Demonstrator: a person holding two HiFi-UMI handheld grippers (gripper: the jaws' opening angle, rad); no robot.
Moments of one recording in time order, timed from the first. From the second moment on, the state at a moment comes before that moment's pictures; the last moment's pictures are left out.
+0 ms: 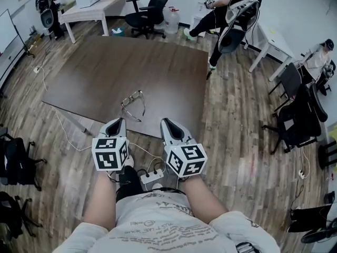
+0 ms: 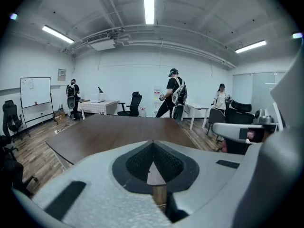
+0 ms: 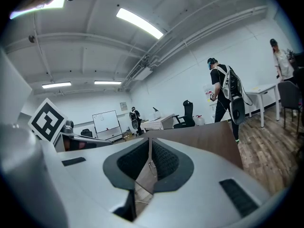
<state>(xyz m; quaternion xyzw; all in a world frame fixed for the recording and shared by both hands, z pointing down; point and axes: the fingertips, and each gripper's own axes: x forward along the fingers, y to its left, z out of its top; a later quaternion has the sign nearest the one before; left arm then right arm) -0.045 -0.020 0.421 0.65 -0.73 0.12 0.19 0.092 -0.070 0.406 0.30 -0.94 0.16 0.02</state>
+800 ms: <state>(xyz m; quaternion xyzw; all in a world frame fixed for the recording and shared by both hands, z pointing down) -0.113 -0.101 0.456 0.65 -0.72 0.17 0.20 0.040 -0.143 0.425 0.31 -0.93 0.18 0.05</state>
